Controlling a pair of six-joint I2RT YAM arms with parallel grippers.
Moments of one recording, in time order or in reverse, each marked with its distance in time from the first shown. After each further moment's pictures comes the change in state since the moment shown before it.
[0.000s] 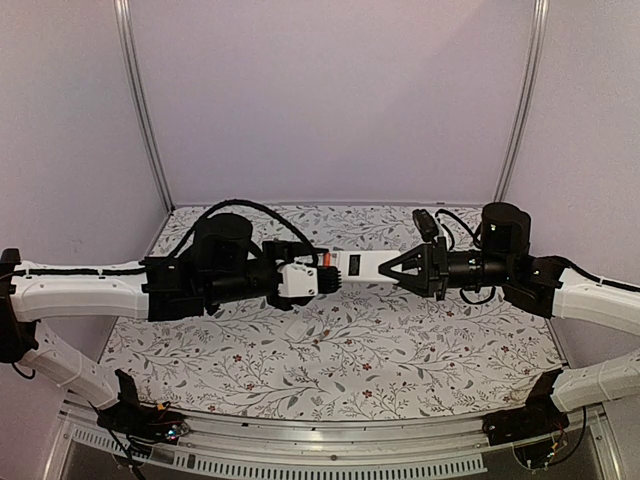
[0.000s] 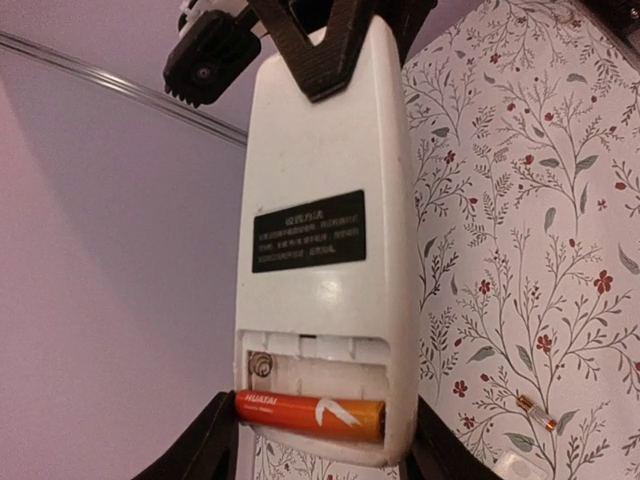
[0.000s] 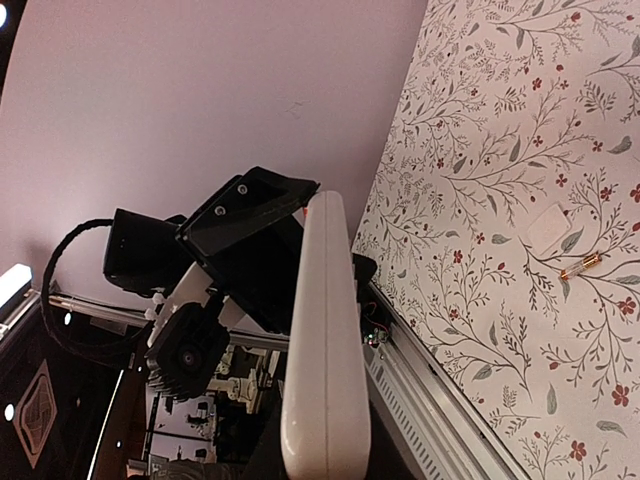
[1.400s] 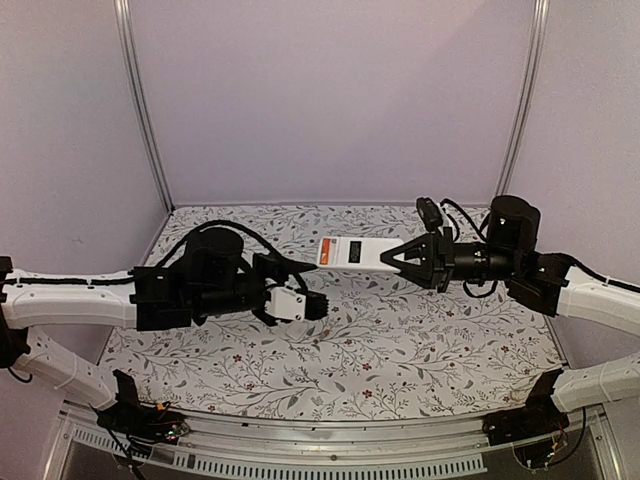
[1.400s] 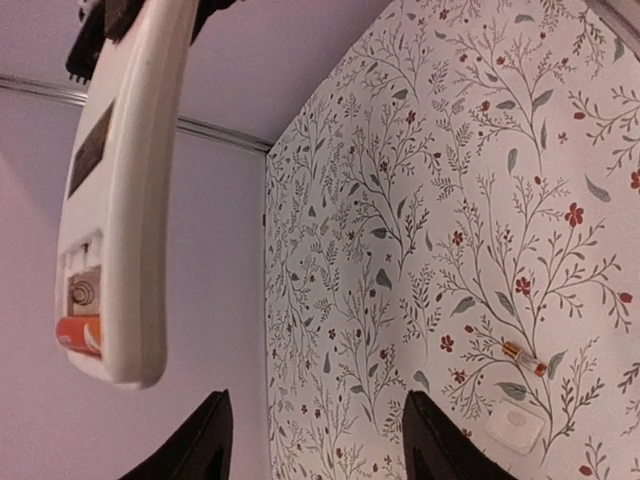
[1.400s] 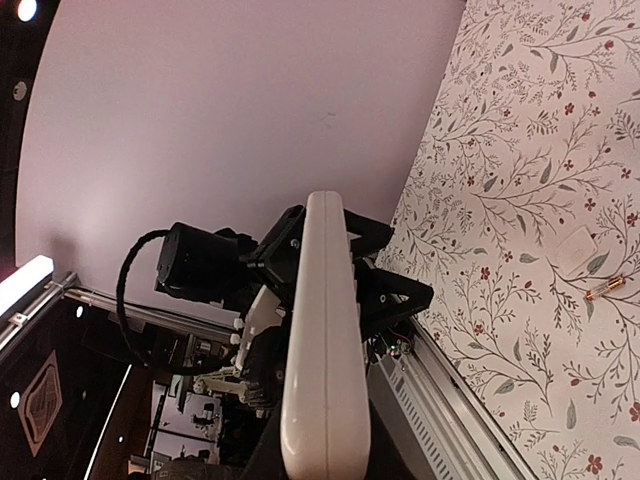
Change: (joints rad) left arm -0.021 -0.074 -0.088 -0.056 -0.037 0.151; right arm 0.004 -0.021 0.025 0.038 0.000 0.037
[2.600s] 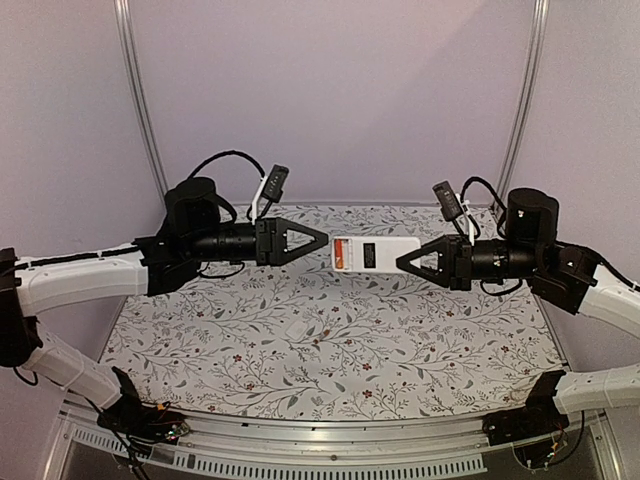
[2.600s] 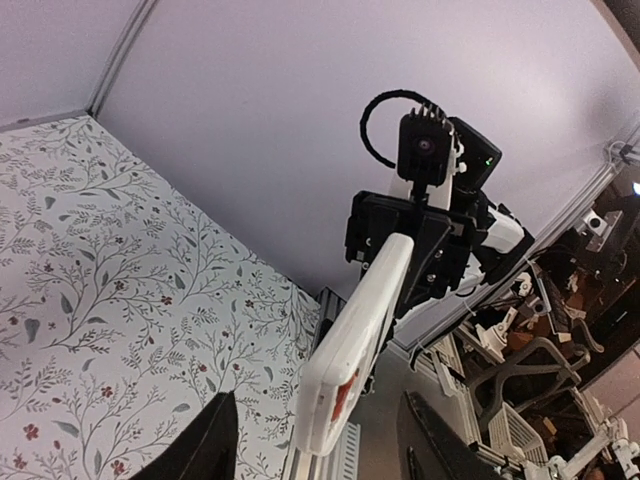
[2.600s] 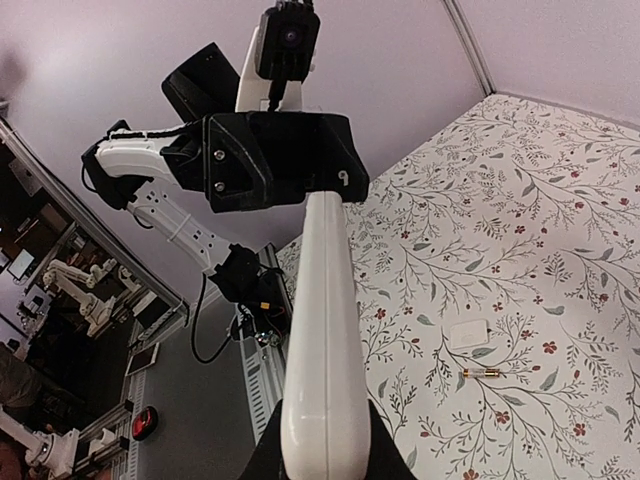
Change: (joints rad) left arm 0.262 0.080 0.103 0.314 0.719 -1.775; right arm 0.000 -0.115 0.074 -0.277 0.048 -0.696
